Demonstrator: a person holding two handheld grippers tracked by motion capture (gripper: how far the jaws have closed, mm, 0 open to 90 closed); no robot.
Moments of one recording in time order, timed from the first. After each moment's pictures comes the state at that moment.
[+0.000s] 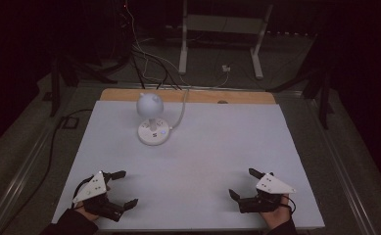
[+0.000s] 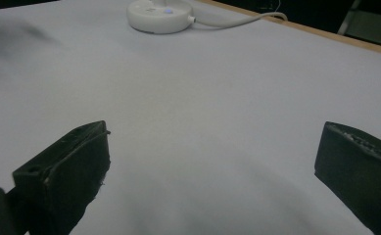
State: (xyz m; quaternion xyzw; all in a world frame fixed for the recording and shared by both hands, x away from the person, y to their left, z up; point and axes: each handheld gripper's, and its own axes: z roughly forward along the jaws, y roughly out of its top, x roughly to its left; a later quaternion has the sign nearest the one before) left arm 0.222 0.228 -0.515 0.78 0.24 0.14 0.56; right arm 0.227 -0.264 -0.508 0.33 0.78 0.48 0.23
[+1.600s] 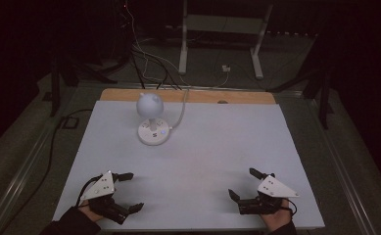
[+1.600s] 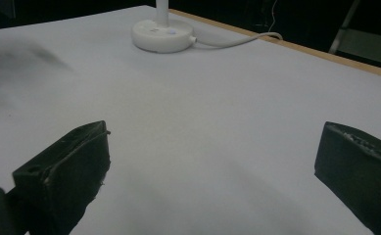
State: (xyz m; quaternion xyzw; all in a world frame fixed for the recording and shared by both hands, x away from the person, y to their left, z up) left arm 0.223 0.209 -0.499 0.81 0.21 0.10 0.54; right arm 0.218 -0.260 -0.499 0.33 0.76 0.50 0.25
